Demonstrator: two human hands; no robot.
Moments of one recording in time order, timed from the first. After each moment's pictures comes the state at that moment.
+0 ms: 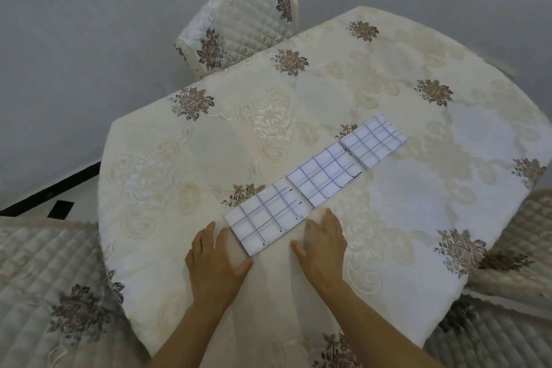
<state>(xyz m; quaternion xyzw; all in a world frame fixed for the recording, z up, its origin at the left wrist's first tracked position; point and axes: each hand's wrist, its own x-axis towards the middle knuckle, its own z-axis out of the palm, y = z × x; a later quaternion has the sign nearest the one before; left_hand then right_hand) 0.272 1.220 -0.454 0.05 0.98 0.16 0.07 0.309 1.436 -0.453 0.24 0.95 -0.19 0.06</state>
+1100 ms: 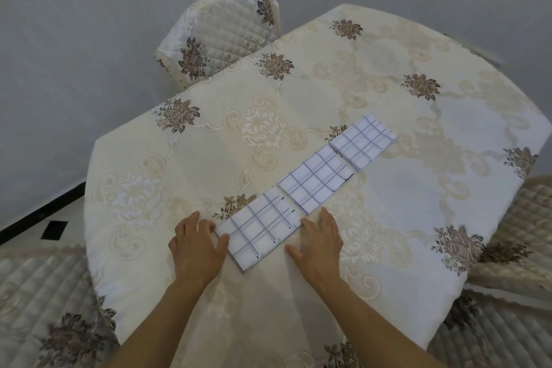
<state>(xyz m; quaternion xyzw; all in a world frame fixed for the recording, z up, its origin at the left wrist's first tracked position) 0.202 1.221 -0.439 0.04 0.98 0.17 0.12 0.295 1.447 -0.456 0.26 0.94 -0.23 0.06</state>
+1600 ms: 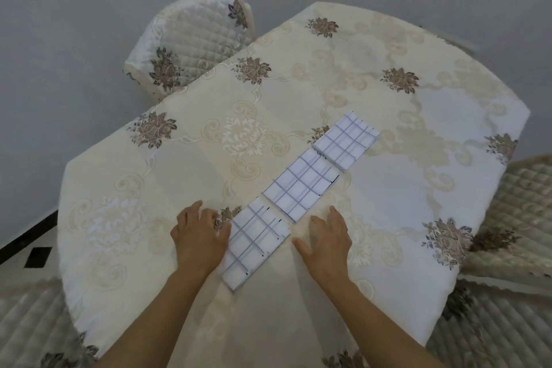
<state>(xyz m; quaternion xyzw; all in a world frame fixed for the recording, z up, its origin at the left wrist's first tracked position) 0.162 1.266 -0.432 0.10 0.98 0.17 0.09 0.295 1.482 -0.451 0.32 0.91 -0.25 0.01</state>
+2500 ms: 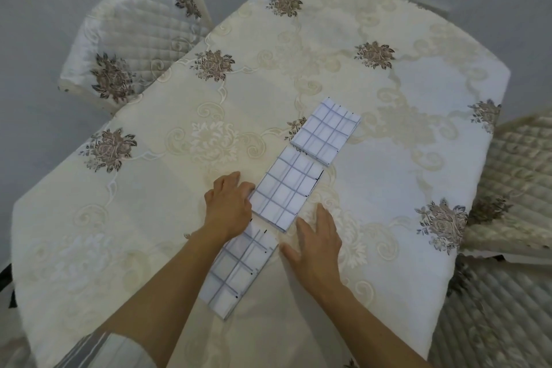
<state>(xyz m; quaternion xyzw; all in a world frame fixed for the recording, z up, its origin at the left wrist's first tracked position) 0.097 1.382 -0.435 0.30 0.93 0.11 0.21 0.283 1.483 -0.456 0.34 0.90 -0.28 0.03</state>
